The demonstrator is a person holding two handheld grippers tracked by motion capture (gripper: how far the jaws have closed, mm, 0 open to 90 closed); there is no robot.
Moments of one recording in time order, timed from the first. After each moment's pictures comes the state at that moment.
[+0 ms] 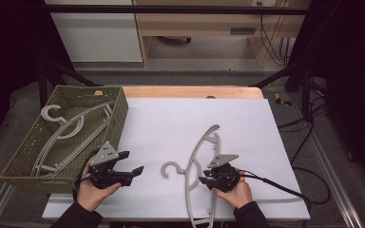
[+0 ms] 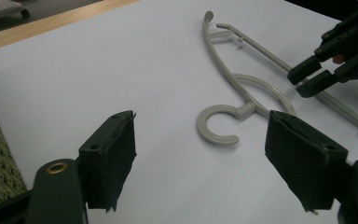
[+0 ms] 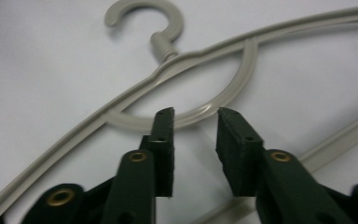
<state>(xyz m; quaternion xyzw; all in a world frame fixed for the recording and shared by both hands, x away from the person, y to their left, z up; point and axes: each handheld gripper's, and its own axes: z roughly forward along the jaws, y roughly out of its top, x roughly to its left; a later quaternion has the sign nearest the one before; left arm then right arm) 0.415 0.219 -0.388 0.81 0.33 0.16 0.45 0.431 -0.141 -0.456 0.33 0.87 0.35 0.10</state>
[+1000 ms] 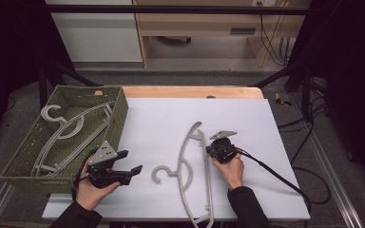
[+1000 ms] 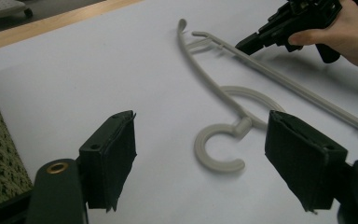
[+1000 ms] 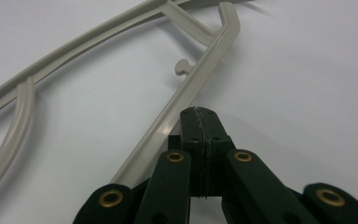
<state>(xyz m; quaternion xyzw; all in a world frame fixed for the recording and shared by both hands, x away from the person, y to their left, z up) 0.417 0.223 -0.388 0.81 0.34 0.17 0.45 0.520 -0.146 -0.477 0.43 0.82 0.34 0.17</state>
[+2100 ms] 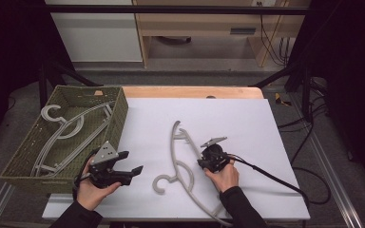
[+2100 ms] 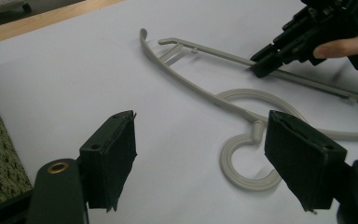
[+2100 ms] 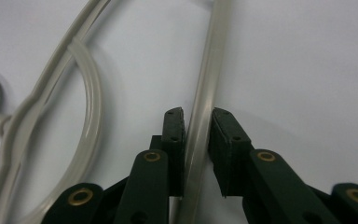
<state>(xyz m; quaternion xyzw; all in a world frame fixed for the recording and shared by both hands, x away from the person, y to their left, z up) 0.418 0.222 -0.391 0.81 0.34 0.16 0.44 0.490 -0.120 -0.466 0.44 0.84 0.29 0.12</state>
